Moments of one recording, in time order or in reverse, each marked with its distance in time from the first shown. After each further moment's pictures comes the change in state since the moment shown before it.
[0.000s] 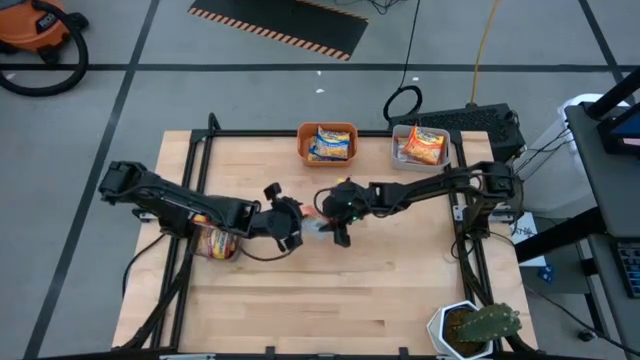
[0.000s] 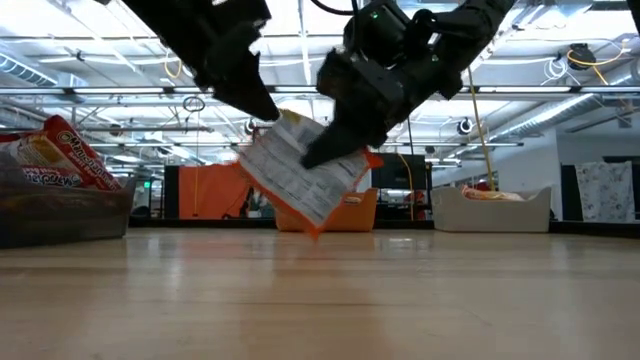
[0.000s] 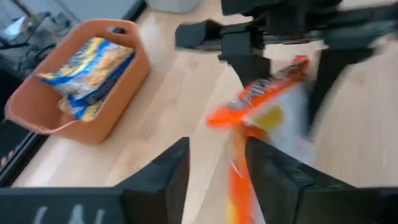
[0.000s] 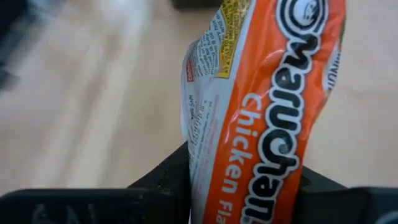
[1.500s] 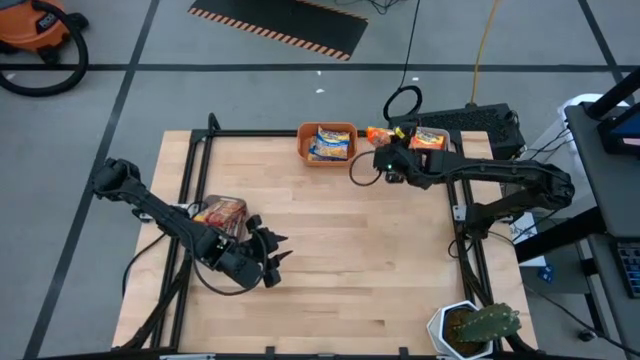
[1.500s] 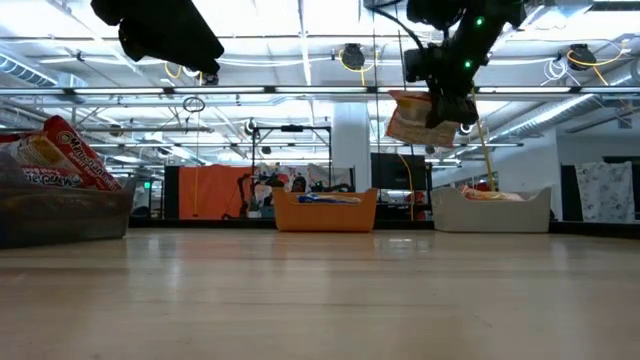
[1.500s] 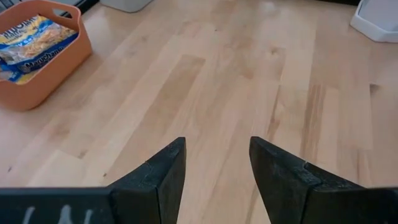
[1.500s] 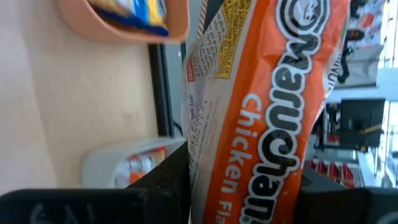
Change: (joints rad) left arm -0.345 -0.085 -0.001 -0.136 -0.112 -0.397; right arm -0.193 -0.474 -0.005 -0.714 1.080 -0.639
